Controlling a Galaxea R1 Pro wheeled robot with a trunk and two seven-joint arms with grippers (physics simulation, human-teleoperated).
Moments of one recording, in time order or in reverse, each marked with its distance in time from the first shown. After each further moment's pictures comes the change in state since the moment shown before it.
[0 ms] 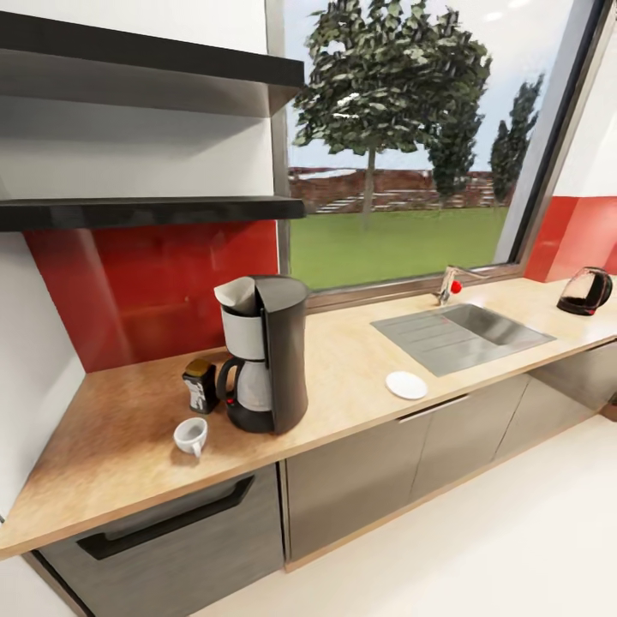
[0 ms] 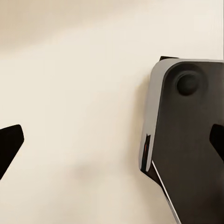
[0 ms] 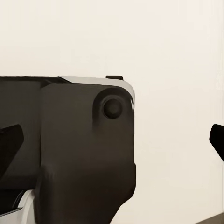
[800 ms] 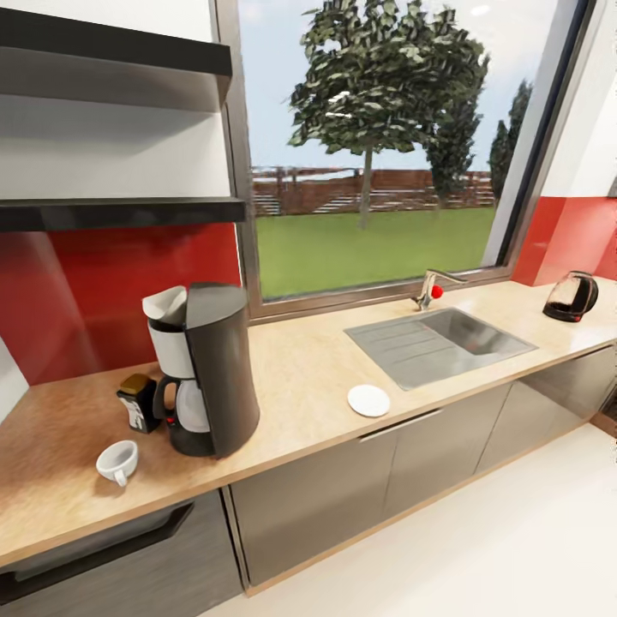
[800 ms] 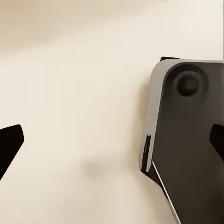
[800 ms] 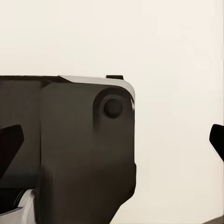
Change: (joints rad) left arm 0.000 0.000 0.002 -0.001 0.001 0.000 0.002; right arm 0.000 0.000 0.001 0.001 0.001 0.000 0.000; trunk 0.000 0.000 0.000
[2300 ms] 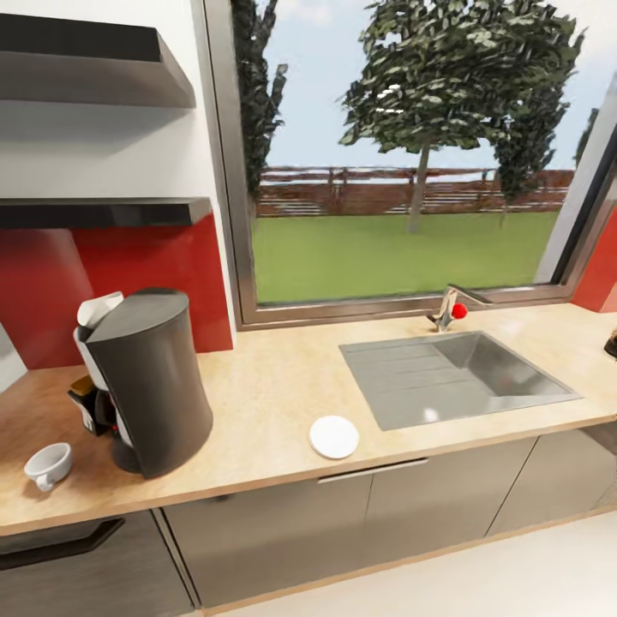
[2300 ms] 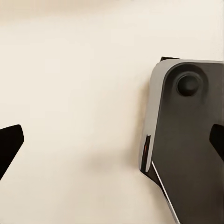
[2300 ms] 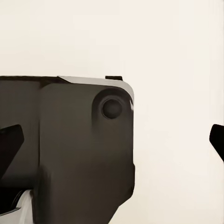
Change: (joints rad) left arm 0.000 -0.003 0.003 0.000 0.001 0.000 0.004; right arm 0.000 -0.002 0.002 0.000 0.003 -0.003 -0.002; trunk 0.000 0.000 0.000
